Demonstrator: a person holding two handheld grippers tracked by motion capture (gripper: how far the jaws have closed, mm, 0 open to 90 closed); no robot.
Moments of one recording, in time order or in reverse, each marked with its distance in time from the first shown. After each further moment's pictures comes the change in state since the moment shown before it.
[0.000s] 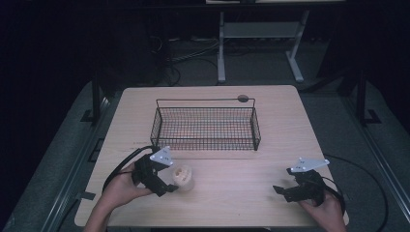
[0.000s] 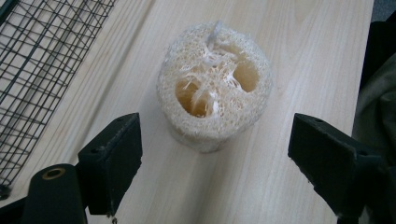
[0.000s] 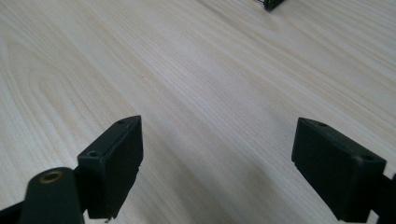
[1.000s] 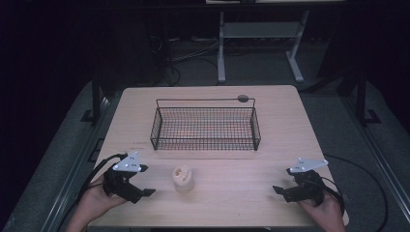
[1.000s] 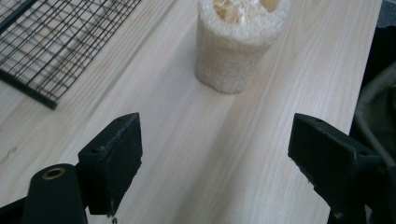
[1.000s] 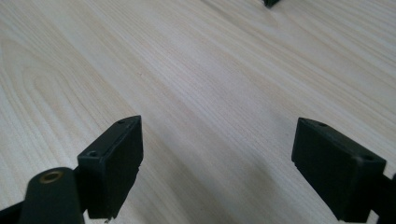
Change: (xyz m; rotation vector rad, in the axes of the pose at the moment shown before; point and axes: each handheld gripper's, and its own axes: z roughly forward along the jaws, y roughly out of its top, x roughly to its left) left arm -0.003 -0.063 -0.037 -0.109 0.086 -0.086; right arm 0.001 0.000 0.003 0.009 -0.004 0.002
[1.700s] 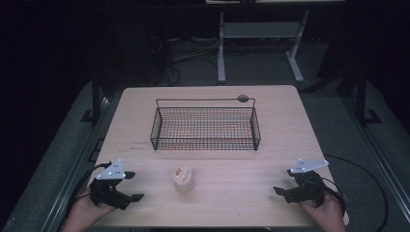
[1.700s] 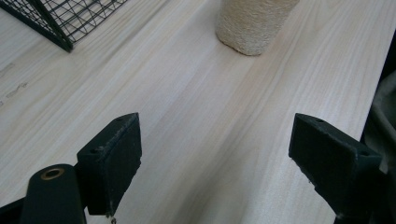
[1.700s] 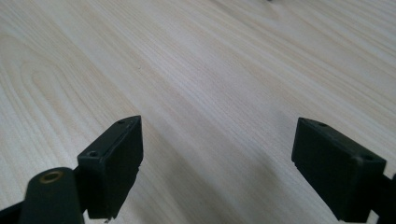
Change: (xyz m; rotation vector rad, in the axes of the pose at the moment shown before) left arm 0.004 -0.055 -0.007 -0.050 0.047 -0.105; right arm -0.001 -0.004 0.000 0.008 0.003 0.010
